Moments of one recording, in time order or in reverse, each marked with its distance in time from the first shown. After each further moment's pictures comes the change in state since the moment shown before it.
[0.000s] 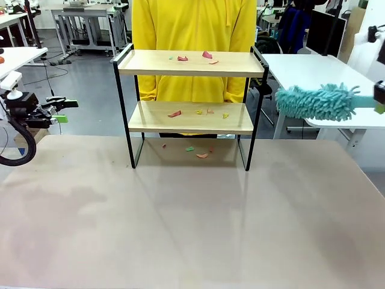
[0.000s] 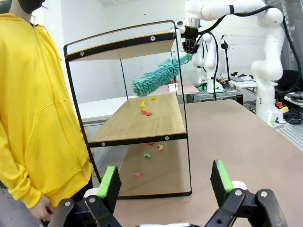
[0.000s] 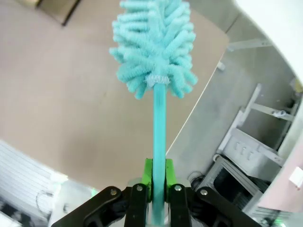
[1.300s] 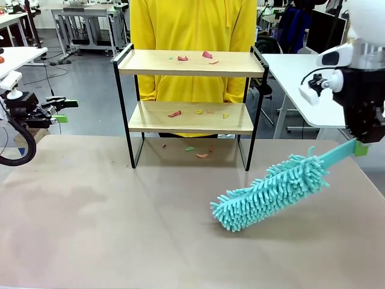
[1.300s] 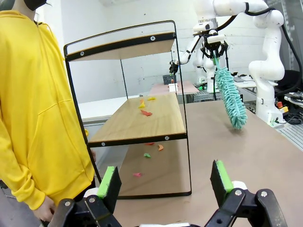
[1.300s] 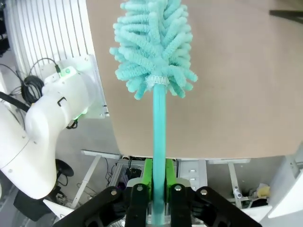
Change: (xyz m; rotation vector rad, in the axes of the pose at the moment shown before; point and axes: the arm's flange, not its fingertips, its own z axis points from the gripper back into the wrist) left arm 0.000 0.000 0.000 0.000 0.000 0.000; right arm 0.012 0.140 -0.014 0.216 0.241 0.970
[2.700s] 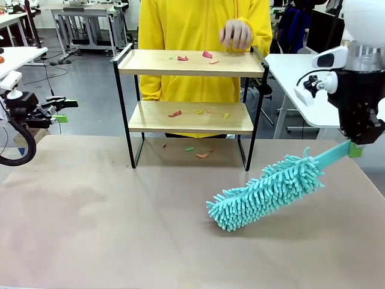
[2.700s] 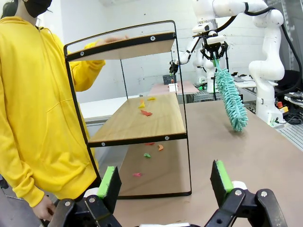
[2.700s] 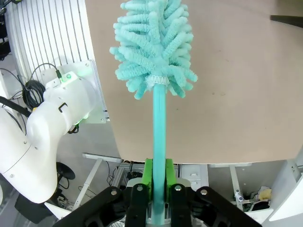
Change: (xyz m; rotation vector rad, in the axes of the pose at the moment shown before) left arm 0.000 0.000 0.000 0.000 0.000 0.000; right arm 0.004 -0.001 -0.001 0.006 -0.013 -0.006
